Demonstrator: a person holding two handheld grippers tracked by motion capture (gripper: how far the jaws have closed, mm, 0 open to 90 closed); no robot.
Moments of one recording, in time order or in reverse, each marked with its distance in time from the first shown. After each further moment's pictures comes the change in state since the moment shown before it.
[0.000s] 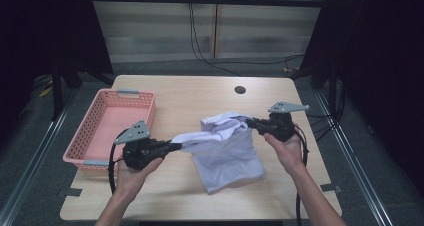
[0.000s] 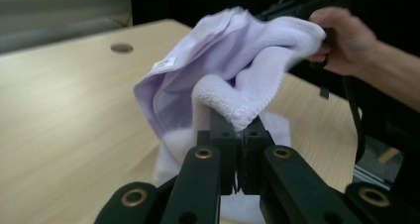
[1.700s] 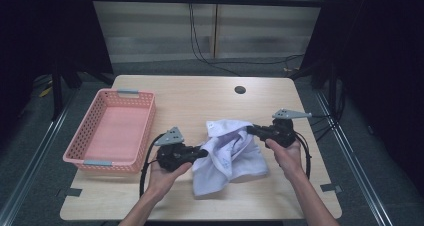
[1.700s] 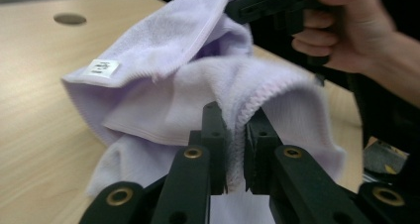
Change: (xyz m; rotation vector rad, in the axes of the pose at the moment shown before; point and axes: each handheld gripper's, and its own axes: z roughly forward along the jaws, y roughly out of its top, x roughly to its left) left arm -0.002 -0.032 0.068 0.038 -0.074 -0.041; right arm -0.011 -0.029 0.006 -0.025 0.067 0.108
